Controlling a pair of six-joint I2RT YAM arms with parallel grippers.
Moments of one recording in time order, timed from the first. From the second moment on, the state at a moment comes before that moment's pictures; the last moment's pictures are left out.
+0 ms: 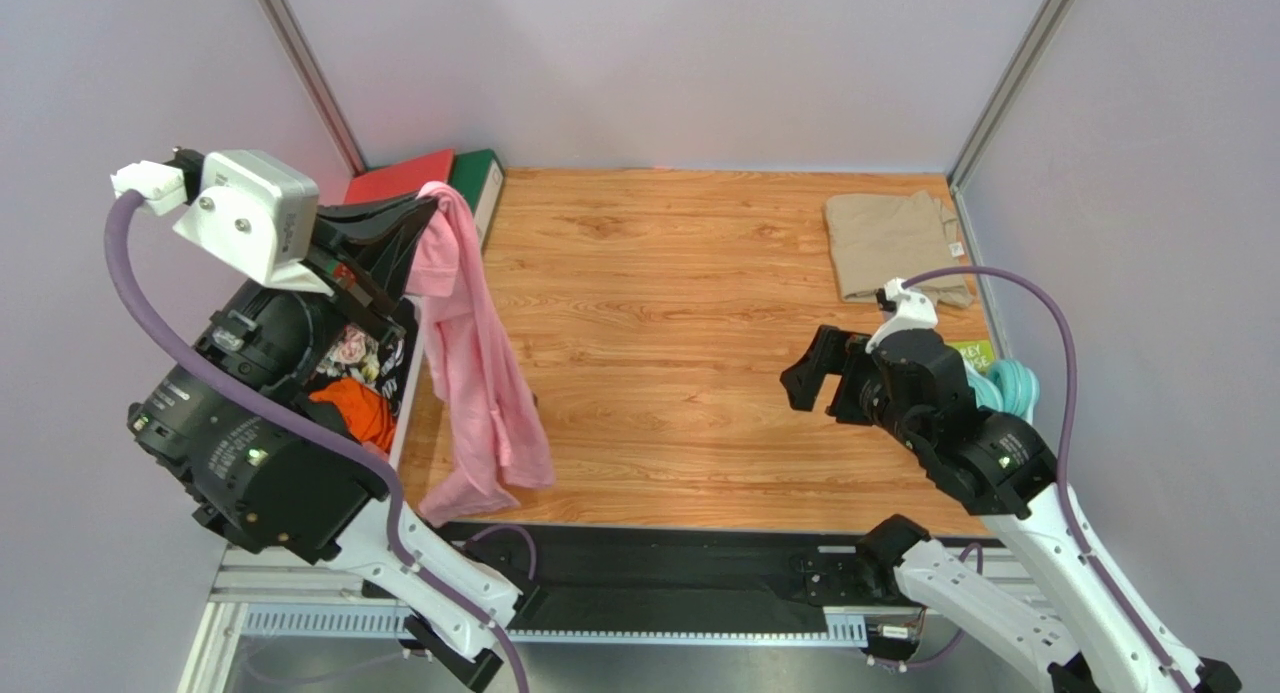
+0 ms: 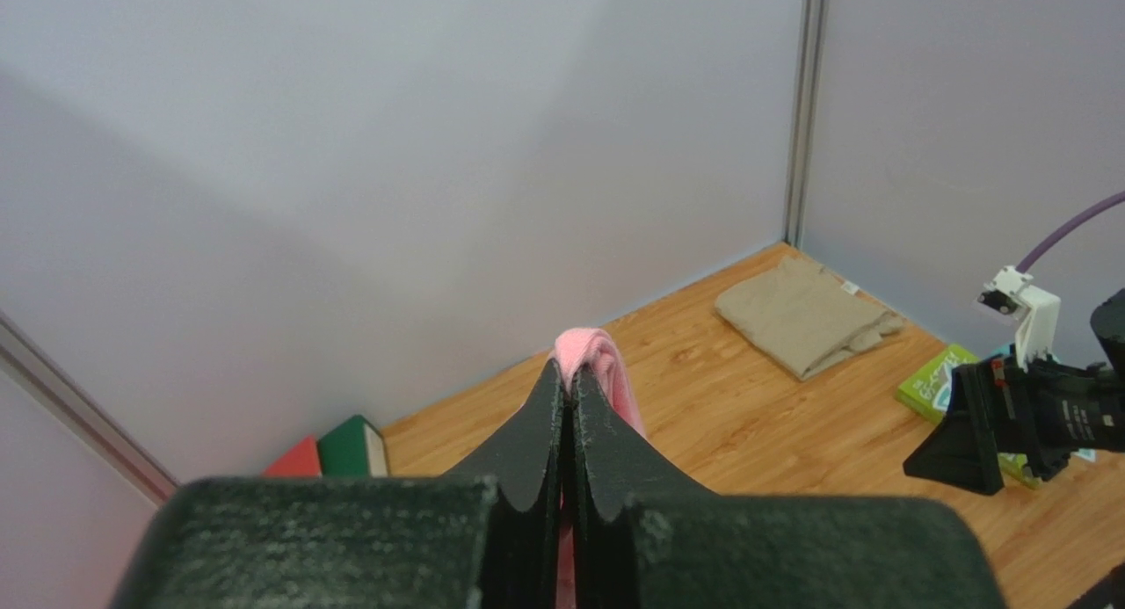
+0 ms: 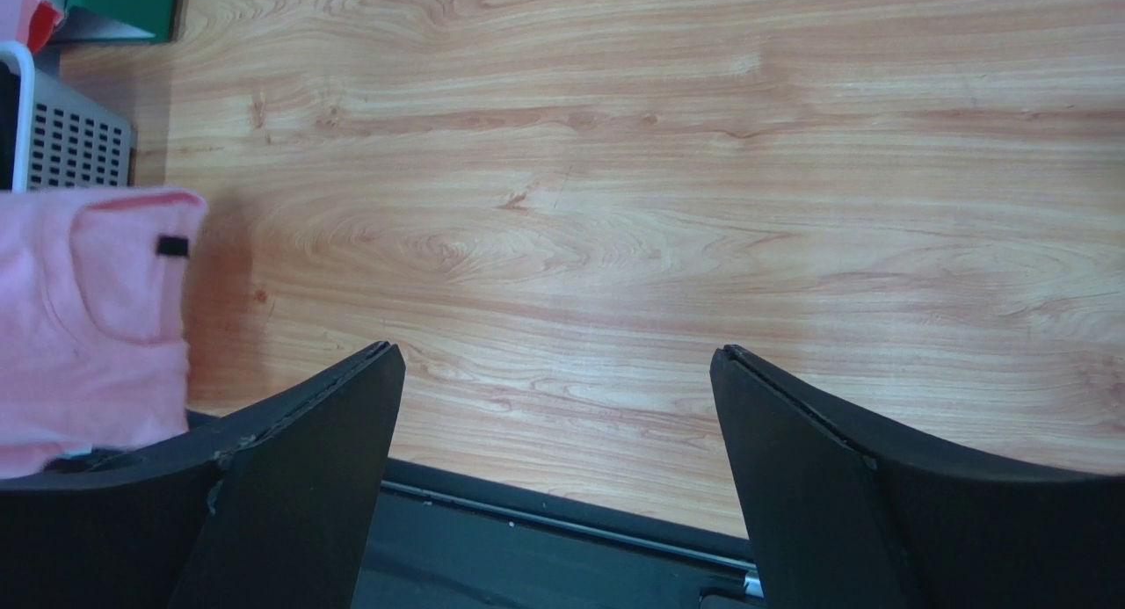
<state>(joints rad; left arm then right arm) 0.98 0.88 1.95 0.20 1.38 -1.11 0.60 0.68 0.98 -0.90 0.18 0.61</state>
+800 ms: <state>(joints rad) 1.95 1.05 2.56 1.33 0.82 -1.91 0.60 0.57 1.05 -0.97 0.26 0.61</state>
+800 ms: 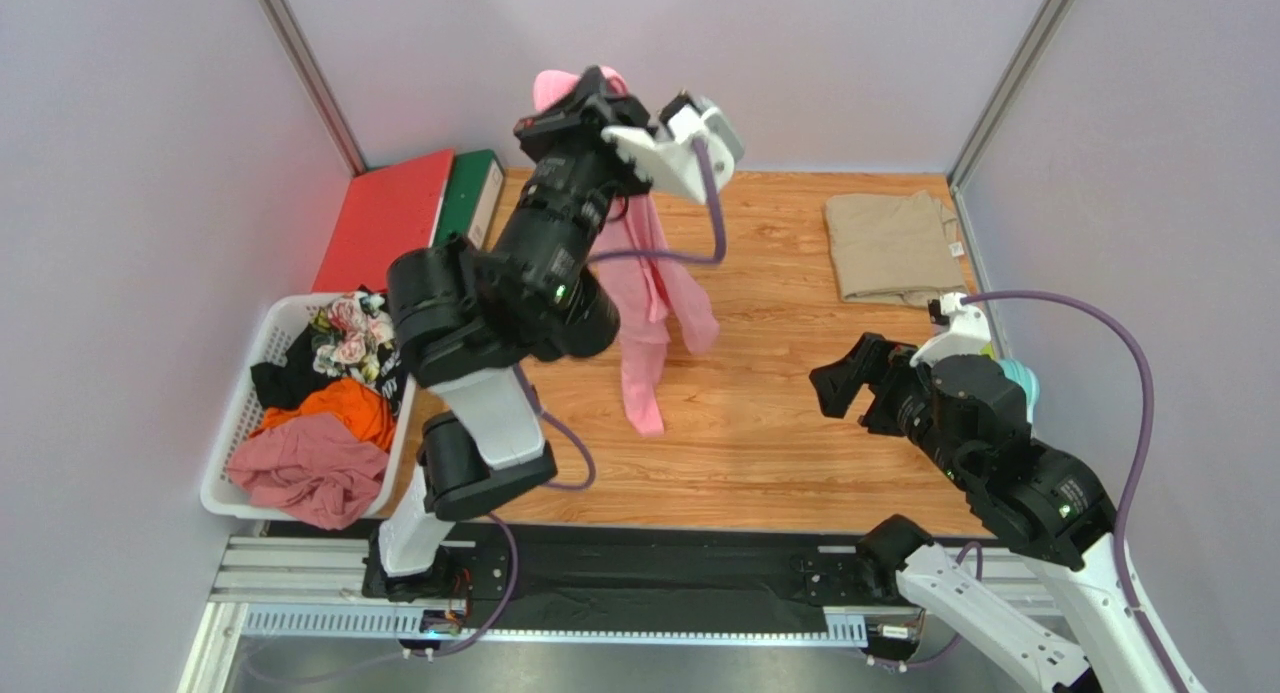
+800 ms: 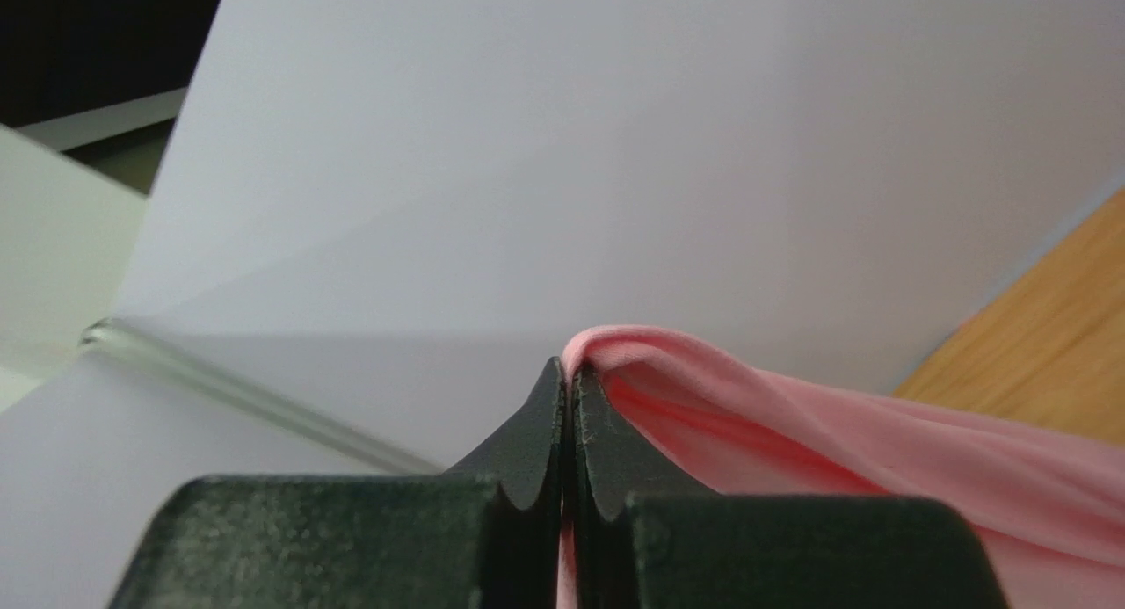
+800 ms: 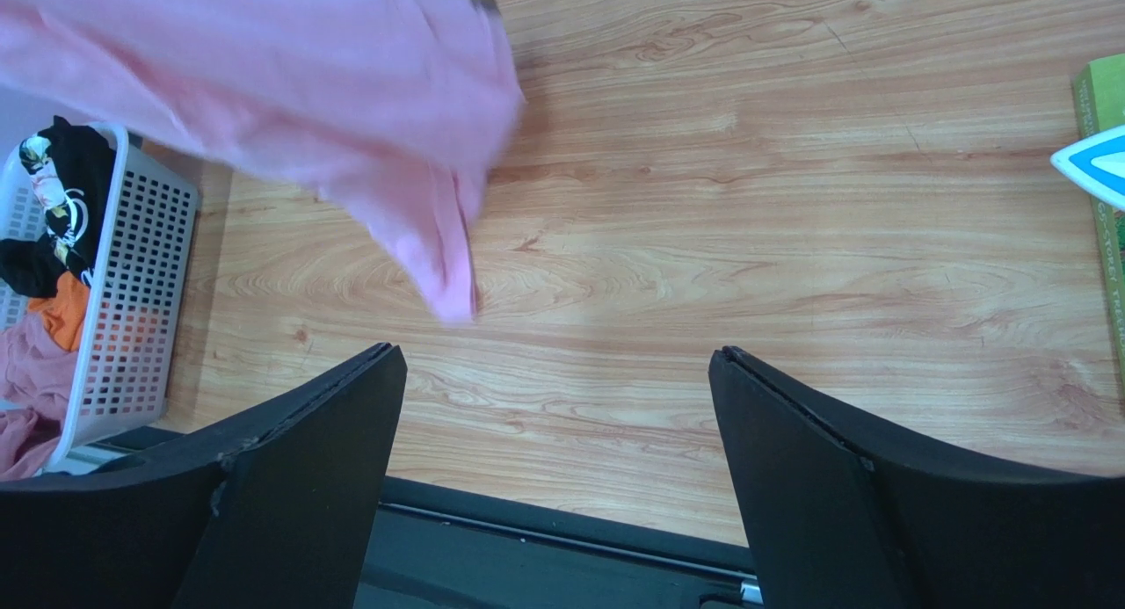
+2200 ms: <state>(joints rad) -0.25 1.18 1.68 -0.96 0.42 -0.01 0.60 0.61 1.04 -0.96 0.17 0.65</state>
